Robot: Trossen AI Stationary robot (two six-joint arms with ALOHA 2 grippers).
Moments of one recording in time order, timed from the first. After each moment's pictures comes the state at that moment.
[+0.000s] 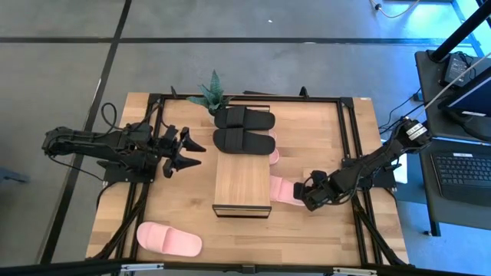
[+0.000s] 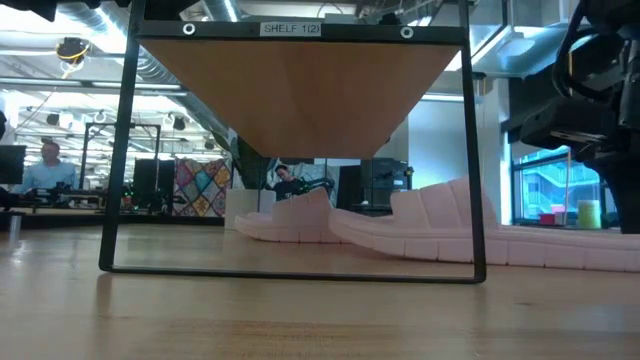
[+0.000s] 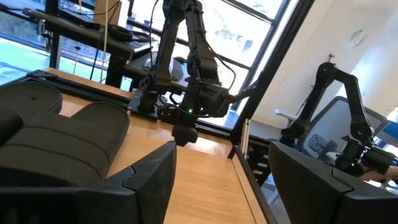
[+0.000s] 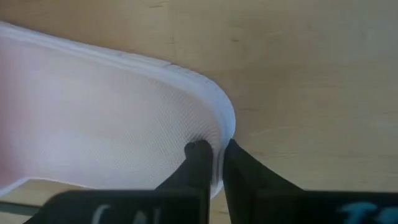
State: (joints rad) left arm -0.01 0.60 0.49 0.10 0.14 -0.39; right arm 0.53 1.44 0.63 -0.56 0.15 2.19
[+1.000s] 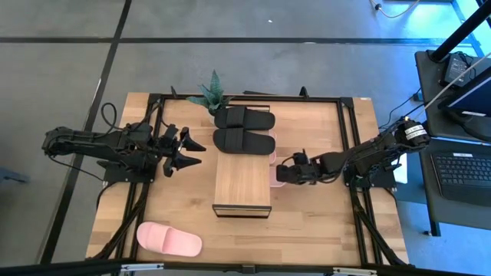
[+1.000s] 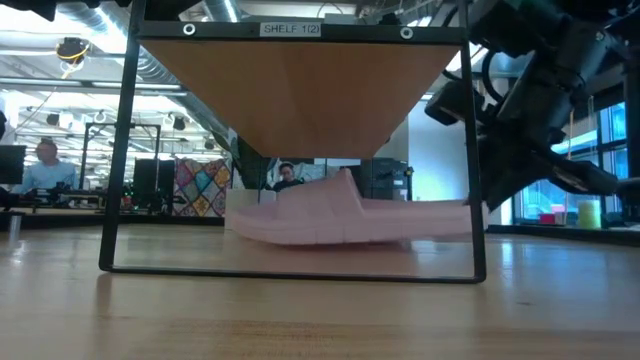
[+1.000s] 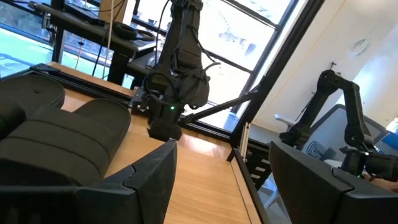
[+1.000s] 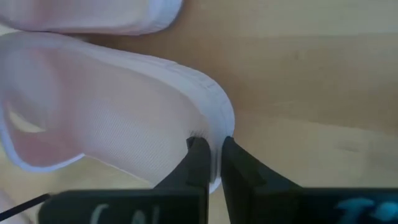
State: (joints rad) left arm -0.01 0.60 0.49 0.11 0.12 -0.44; right arm 0.23 1.44 0.66 -0.28 0.21 1.75
